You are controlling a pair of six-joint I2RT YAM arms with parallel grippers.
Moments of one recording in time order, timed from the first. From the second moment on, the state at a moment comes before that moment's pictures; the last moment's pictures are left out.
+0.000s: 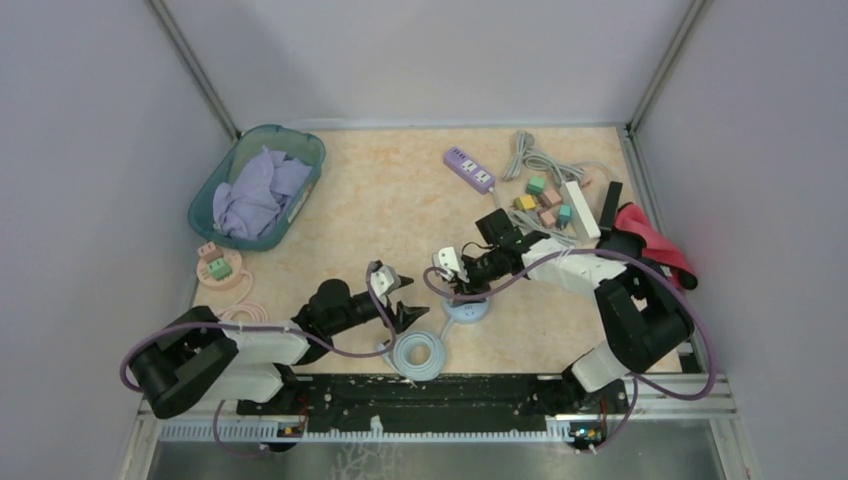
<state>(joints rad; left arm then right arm) -0.86 1.25 0.17 0.96 0.23 -0.02 0.58 1.50 0.83 -0.41 -0.79 -1.07</state>
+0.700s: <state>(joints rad) -0.83 1.50 0.18 1.30 0.25 -0.13 0.55 1.37 0.79 -0.44 -0.84 -1.15</state>
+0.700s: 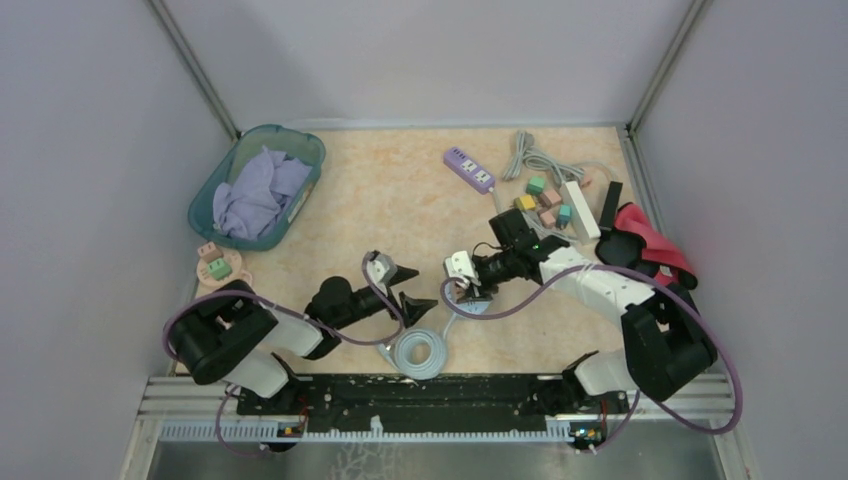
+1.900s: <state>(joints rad) -0.64 1.99 0.60 1.24 0.76 -0.95 0.53 1.33 0.79 -0.58 -0.93 -1.52</state>
